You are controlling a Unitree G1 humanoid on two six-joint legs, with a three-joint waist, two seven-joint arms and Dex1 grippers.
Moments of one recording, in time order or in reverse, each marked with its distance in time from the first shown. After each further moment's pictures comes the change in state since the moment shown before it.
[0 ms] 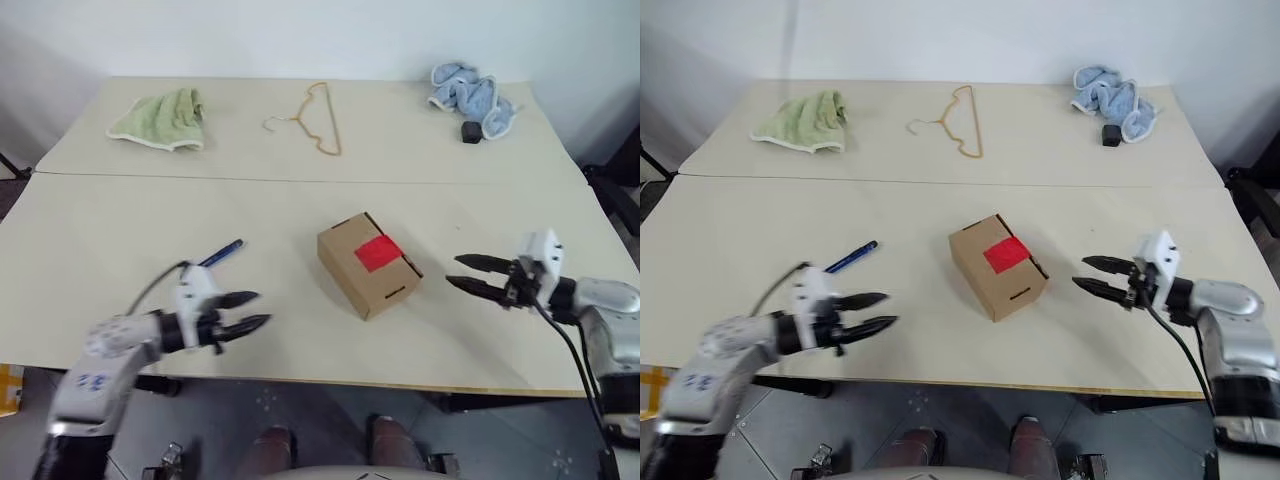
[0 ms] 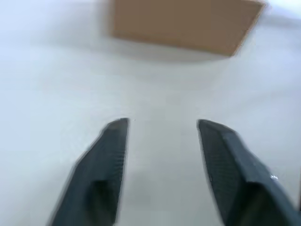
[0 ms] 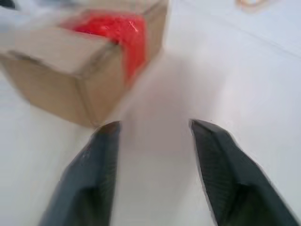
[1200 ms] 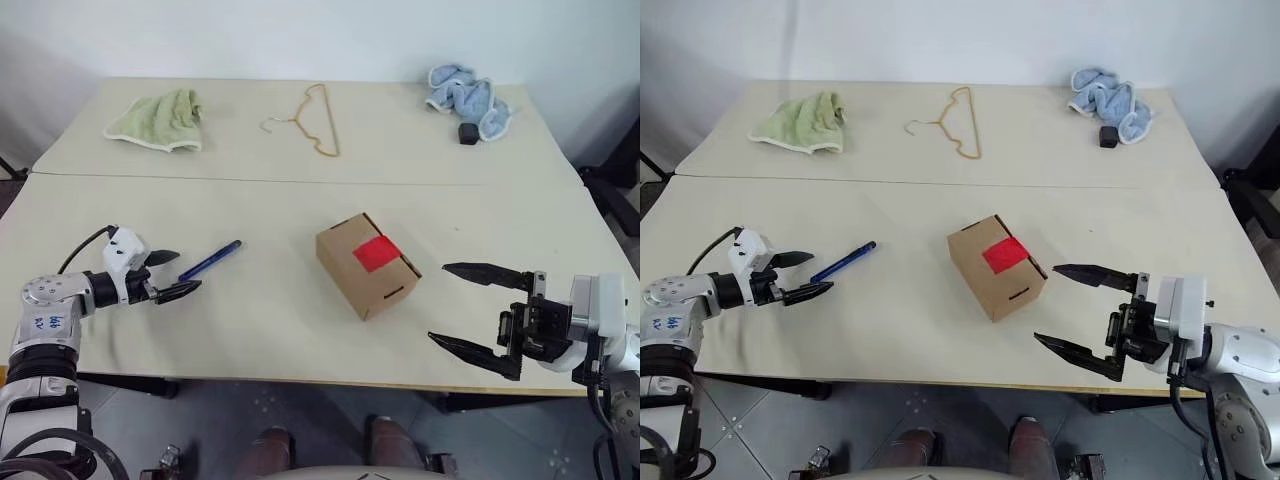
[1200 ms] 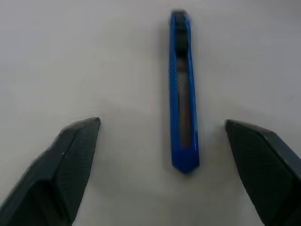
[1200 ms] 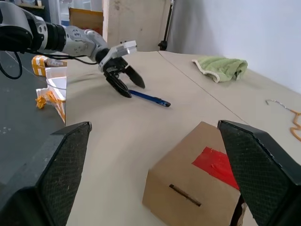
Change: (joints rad) left arm -0.575 0.152 -0.192 1.043 0.239 -0.445 -0.173; right arm 0.315 0.057 -0.087 -0.679 0.251 0.009 -0.127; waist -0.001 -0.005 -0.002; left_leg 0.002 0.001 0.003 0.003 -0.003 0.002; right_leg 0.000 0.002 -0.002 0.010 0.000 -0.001
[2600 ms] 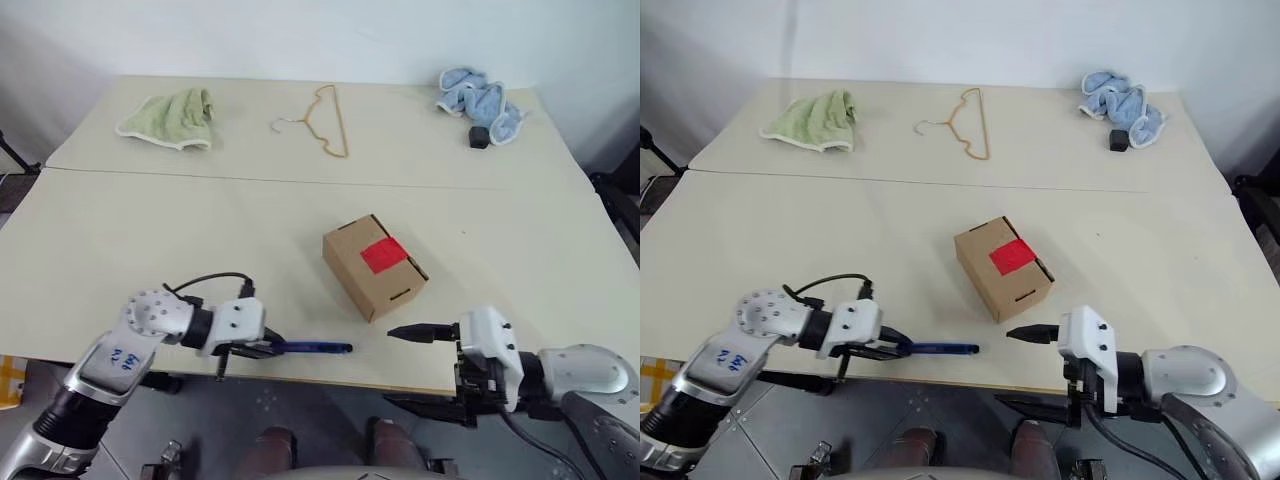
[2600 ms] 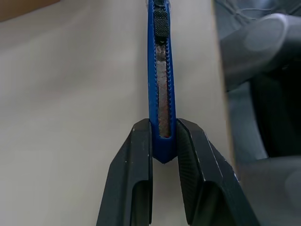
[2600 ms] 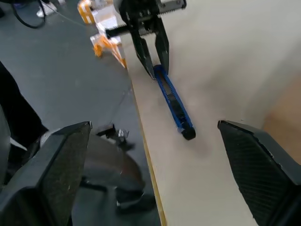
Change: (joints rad) left arm 0.268 -0.011 -0.395 -1.073 0.046 0.384 -0.035; right arm 0.010 -0.186 0.298 -0.188 -0.037 0.399 -0.239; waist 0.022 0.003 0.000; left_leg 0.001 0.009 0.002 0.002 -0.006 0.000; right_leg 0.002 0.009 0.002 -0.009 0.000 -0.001
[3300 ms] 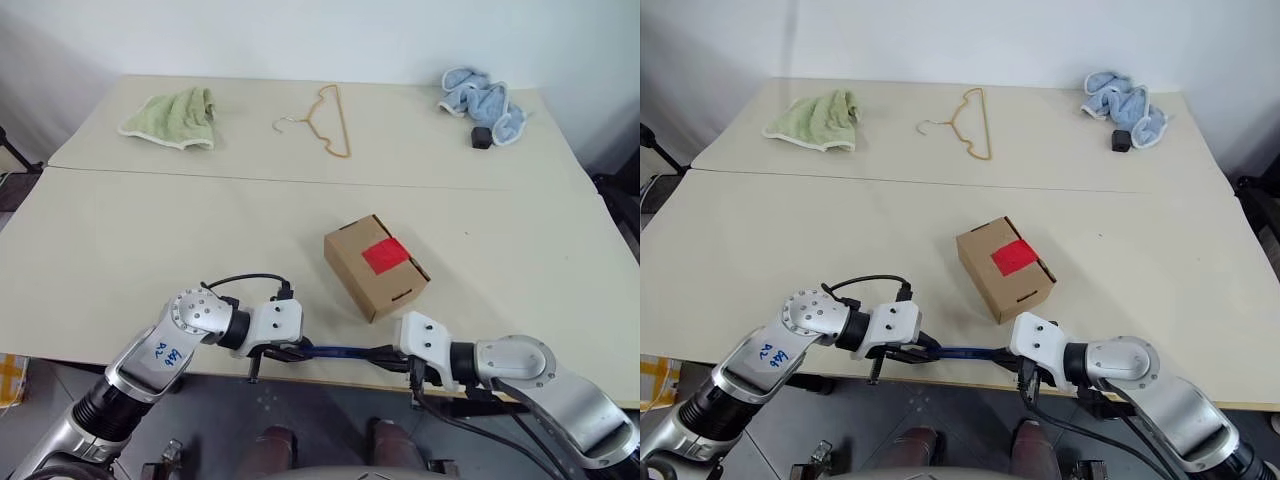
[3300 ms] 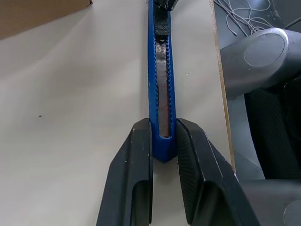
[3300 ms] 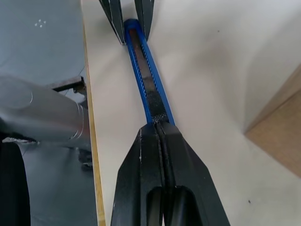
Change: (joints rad) left arm -0.075 -0.065 -0.106 -0.091 0.047 0.187 0.055; right arm -0.188 0.097 0.327 0.132 -0.365 0.004 -0.082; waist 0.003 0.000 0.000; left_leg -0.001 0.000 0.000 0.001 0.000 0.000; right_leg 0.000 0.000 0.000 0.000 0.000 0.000
